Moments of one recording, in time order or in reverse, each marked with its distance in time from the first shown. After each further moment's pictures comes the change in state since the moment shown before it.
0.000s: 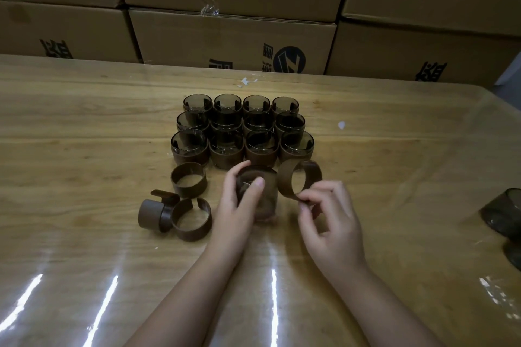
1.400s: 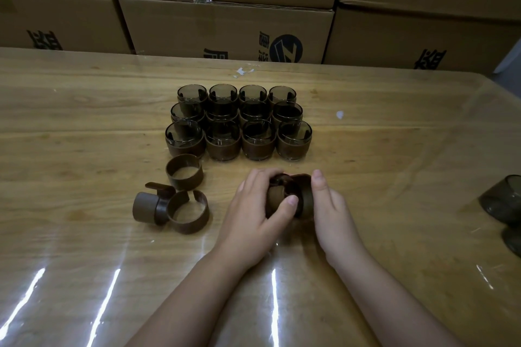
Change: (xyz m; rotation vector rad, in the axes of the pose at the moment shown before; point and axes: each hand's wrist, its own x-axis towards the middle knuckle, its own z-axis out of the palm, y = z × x) left_hand -0.011 -0.004 0.009 0.654 -0.210 0.335; right_hand 0.007 0.002 0.008 0.517 -0.143 0.849
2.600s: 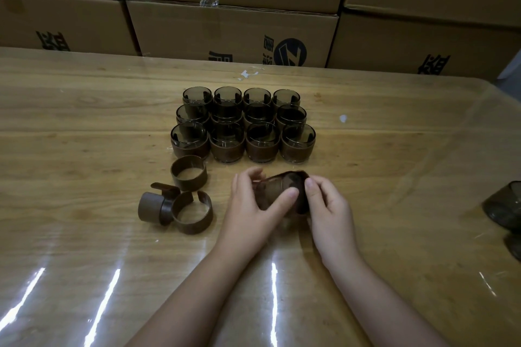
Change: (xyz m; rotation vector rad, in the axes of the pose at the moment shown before) left_hand 0.002 0.003 -0.002 -0.206 0.083 -0.294; right_hand -0.001 0.009 0.004 -0.102 0.081 -0.101
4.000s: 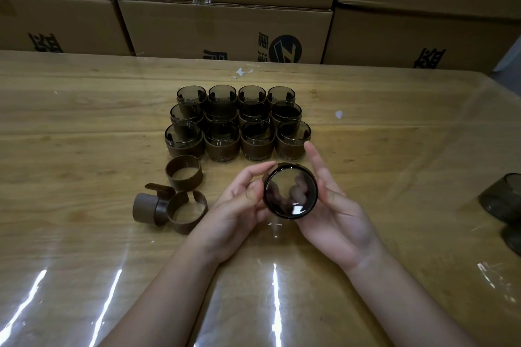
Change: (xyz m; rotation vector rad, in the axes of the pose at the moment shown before) left_hand 0.010 -0.004 -0.021 -0.836 -0.482 -0.099; right_hand 0.007 -0.017 -0.020 1.162 -0.580 0.324
